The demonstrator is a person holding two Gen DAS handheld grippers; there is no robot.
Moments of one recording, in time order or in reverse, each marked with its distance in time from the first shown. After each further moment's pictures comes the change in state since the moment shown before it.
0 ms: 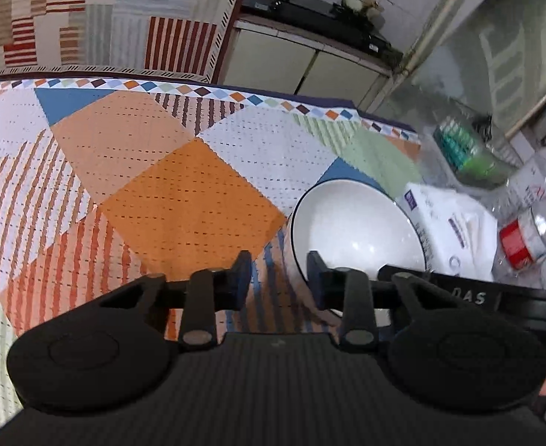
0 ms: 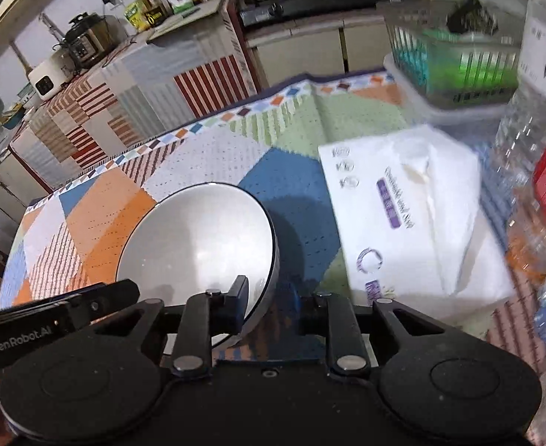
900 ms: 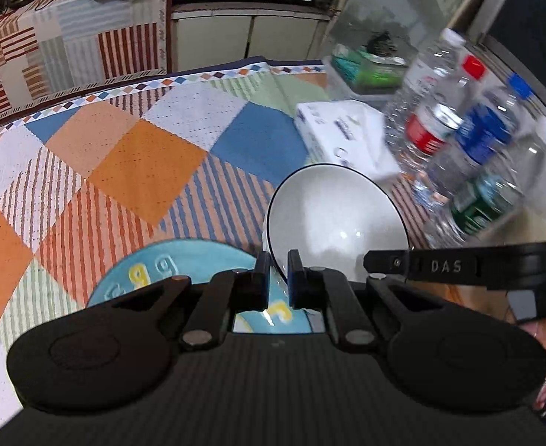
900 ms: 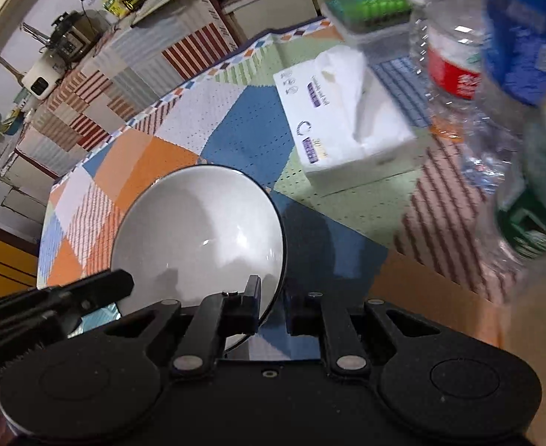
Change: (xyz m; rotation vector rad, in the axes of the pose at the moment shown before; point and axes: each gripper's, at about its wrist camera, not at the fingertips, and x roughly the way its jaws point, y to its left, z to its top) left arm -0.115 -0.096 -0.054 0.273 0.134 0.002; right arm -0.100 -0.023 -0.065 0.125 0.132 0.035
